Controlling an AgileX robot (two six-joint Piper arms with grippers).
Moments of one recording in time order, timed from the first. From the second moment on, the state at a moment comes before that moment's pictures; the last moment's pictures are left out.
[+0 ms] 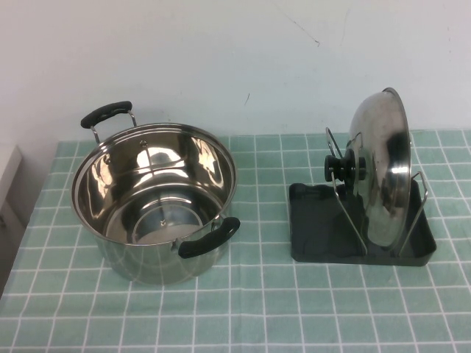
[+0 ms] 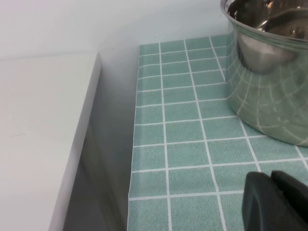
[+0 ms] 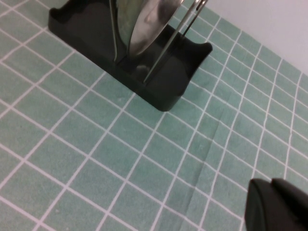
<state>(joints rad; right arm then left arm) -0.11 0.22 -0.35 0.35 0.80 -0.86 -0.02 -0.01 0.02 -0.14 0.36 0.17</state>
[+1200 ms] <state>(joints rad) -0.10 0.06 -0.12 0.25 0.42 -0.75 -0.02 -0.01 0.02 -0.14 0.37 0.16</state>
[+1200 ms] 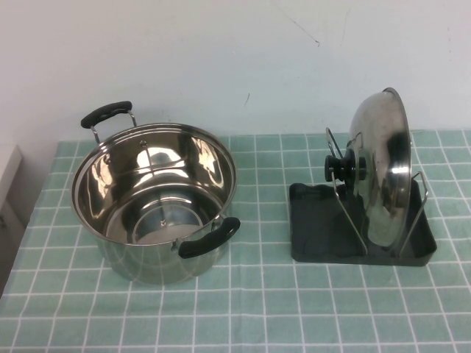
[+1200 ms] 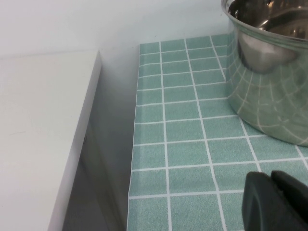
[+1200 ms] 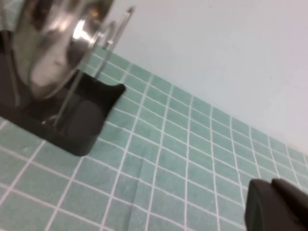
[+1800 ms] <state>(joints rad) 0.04 -0.01 0.03 0.07 0.42 -0.25 -0.02 -0.01 0.02 -0.14 0.37 0.16</state>
